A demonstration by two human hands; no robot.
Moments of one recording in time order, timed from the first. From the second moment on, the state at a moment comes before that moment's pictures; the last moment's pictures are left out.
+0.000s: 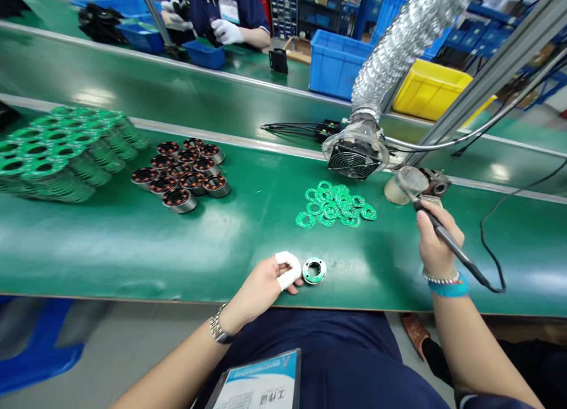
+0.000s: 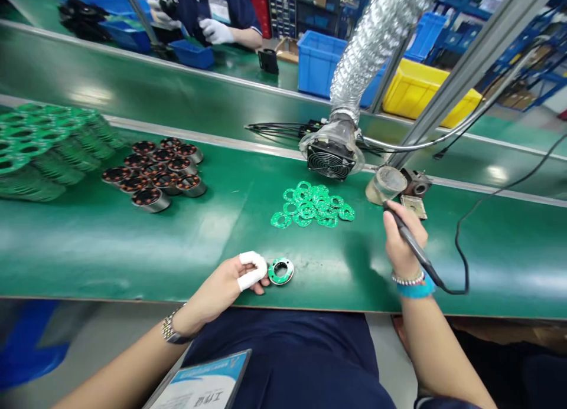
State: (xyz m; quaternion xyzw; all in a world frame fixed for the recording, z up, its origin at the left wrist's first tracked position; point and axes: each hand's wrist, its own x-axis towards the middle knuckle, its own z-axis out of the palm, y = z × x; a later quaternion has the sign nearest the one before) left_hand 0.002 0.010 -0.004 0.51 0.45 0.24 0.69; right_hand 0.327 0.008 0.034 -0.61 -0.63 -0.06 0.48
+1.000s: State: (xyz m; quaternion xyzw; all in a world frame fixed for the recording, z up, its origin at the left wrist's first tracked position) left_hand 0.001 0.005 -0.003 0.47 0.47 0.24 0.71; right_hand 0.207 -0.019 -0.005 -0.40 -0.81 0.26 0.35
